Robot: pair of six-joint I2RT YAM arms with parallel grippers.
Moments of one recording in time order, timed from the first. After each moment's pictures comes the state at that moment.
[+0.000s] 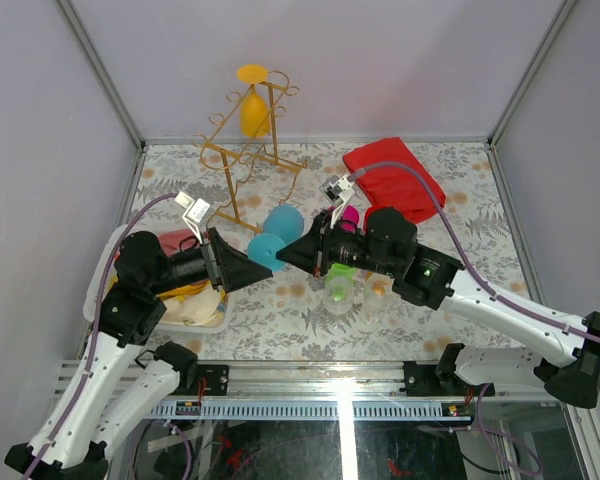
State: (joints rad) left arm -0.35 0.62 0.83 -0.27 0.86 -0.83; right arm 1.02 1.15 1.09 -0.03 -0.21 0.59
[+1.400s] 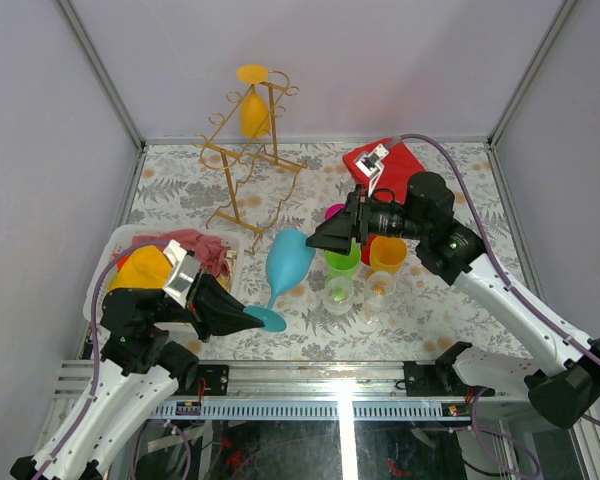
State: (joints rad) left arm -0.50 0.34 0.51 0.27 1.10 -0.67; right arm 0.63 1.11 1.10 -0.13 -0.69 0.64
